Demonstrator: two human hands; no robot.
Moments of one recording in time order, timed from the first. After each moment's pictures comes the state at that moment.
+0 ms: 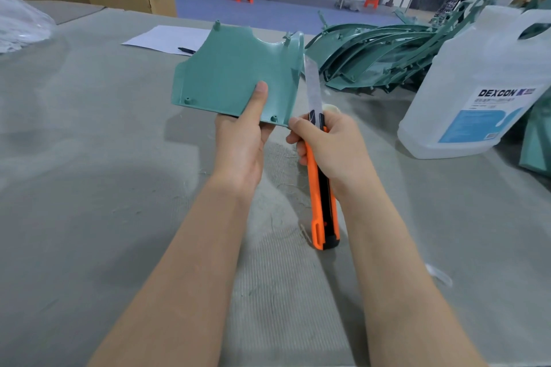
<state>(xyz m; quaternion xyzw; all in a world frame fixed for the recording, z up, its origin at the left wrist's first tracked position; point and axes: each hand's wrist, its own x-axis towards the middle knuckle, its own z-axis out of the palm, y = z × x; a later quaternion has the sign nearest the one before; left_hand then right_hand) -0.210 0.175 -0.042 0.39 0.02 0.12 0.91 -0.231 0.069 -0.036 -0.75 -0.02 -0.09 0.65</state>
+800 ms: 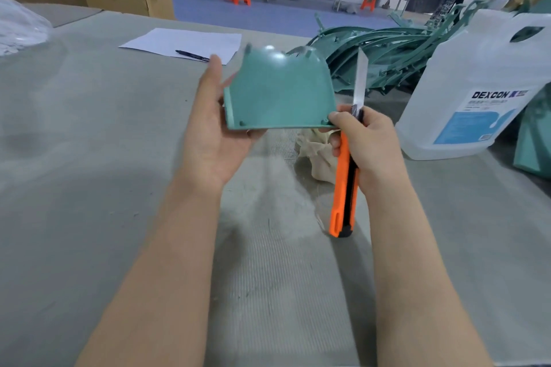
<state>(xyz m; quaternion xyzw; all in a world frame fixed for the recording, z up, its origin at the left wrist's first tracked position) -0.208 0.209 -0.034 0.37 -0.10 -0.04 0.93 -0.226 0.035 -0.029 -0.69 0.04 -0.15 0.71</state>
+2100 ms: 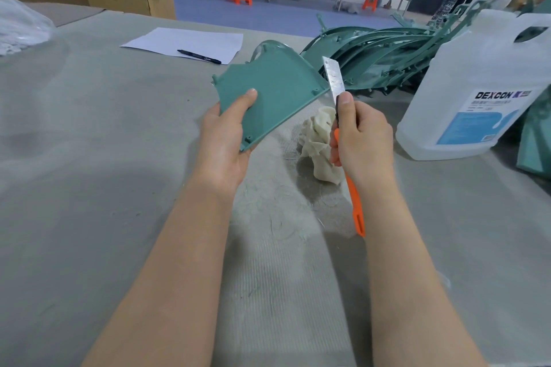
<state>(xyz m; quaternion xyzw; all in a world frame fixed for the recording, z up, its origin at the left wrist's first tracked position) -0.211 0.196 -0.038 0.44 0.06 0.07 0.90 -0.218 0.039 -0.041 -0.83 0.01 -0.26 0.49</state>
